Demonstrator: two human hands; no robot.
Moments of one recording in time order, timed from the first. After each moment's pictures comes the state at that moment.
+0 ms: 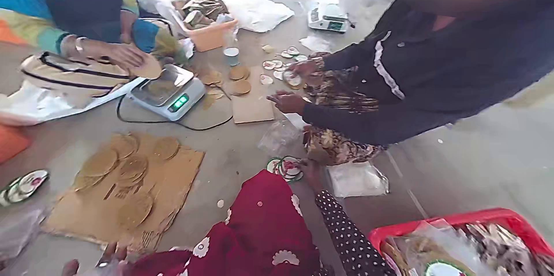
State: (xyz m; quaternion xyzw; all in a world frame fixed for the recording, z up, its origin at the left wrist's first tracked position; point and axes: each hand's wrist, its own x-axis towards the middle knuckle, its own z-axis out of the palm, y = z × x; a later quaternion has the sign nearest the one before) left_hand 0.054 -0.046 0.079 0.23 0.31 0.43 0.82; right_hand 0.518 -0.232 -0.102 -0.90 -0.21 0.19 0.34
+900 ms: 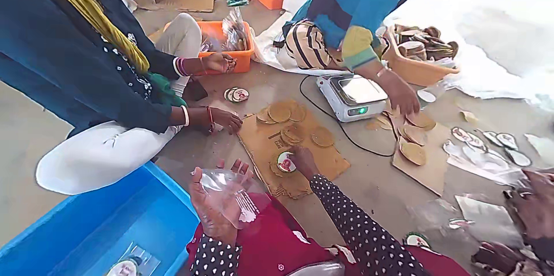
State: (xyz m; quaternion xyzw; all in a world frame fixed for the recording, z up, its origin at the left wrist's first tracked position) left_hand -0.086 0.024 0.038 -0.03 0.28 0.70 0.65; right_hand 0.163 0.158 -0.083 -0.68 -0.66 0.30 0.11
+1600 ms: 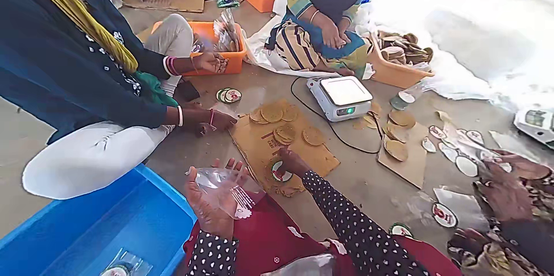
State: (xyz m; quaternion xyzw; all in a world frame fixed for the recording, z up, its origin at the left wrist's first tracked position) left_hand -0.086 0.028 0.032 -0.04 0.28 0.71 0.64; right_hand 0.152 0.153 -0.071 -0.62 -0.71 0.33 -0.03
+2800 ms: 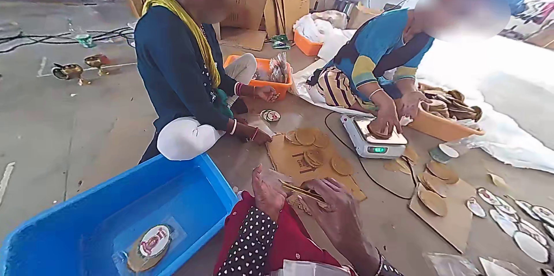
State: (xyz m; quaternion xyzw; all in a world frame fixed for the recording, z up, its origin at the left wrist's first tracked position) left_hand -0.059 0.014 0.051 -0.08 0.34 0.67 0.66; right_hand 0.086 -0.021 0.119 -0.41 -0.84 0.04 0.36
